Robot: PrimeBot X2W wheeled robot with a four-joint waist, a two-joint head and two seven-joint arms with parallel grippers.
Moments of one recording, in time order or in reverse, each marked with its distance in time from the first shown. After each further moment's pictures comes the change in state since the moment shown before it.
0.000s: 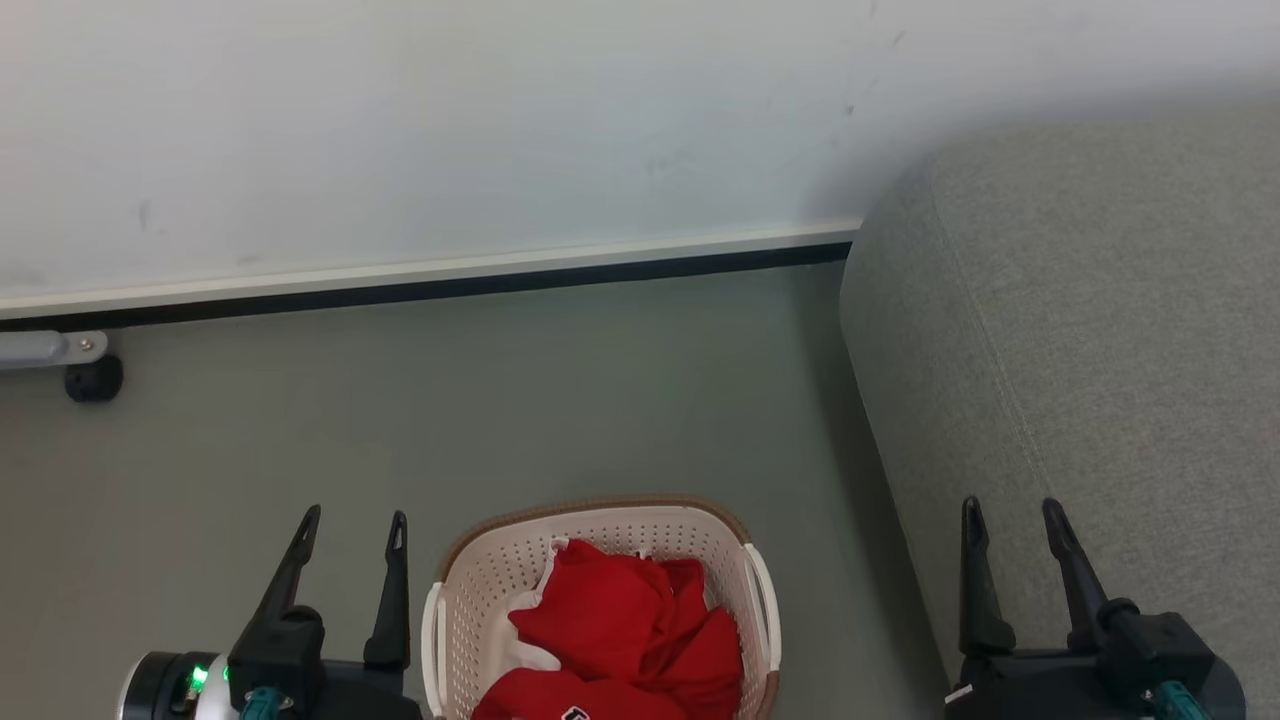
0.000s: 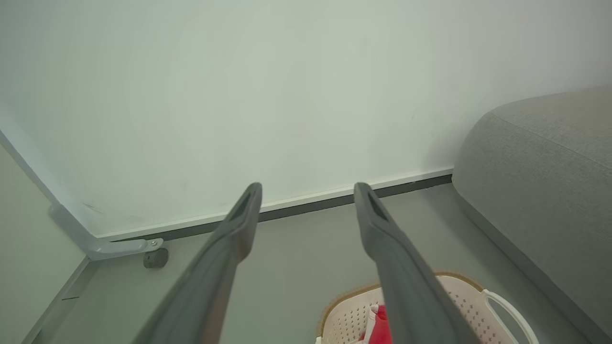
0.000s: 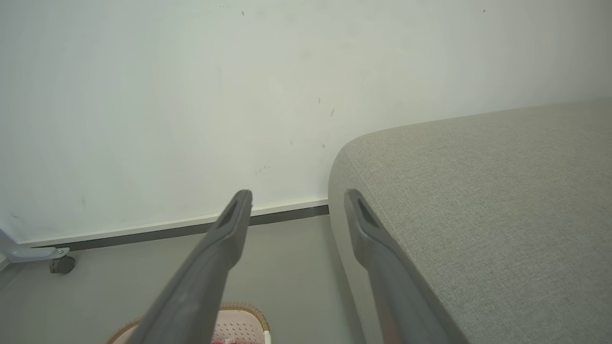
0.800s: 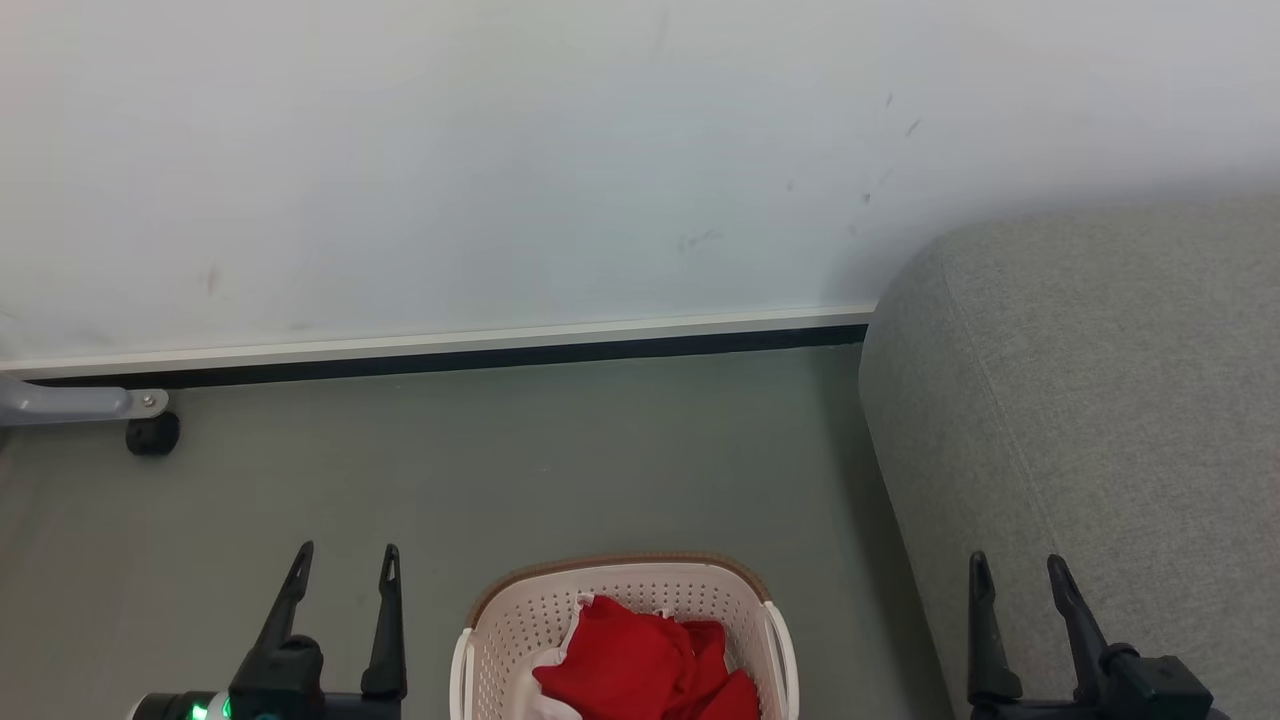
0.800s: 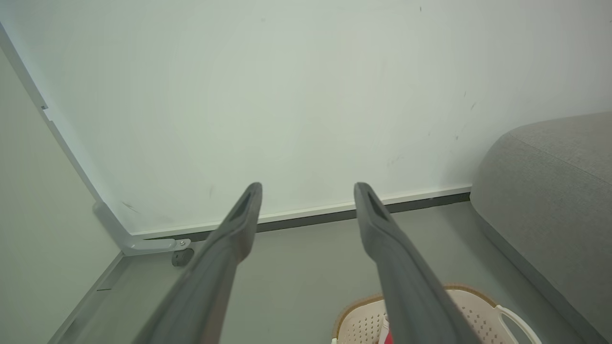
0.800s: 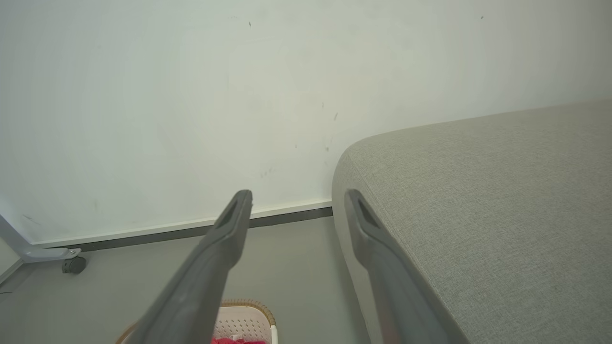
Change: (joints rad) left arm 0.039 -0.014 0.004 0.015 -0.006 0.029 0.000; right arm 0.051 -0.002 -0.010 0.039 0.019 0.000 0.000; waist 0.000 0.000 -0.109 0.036
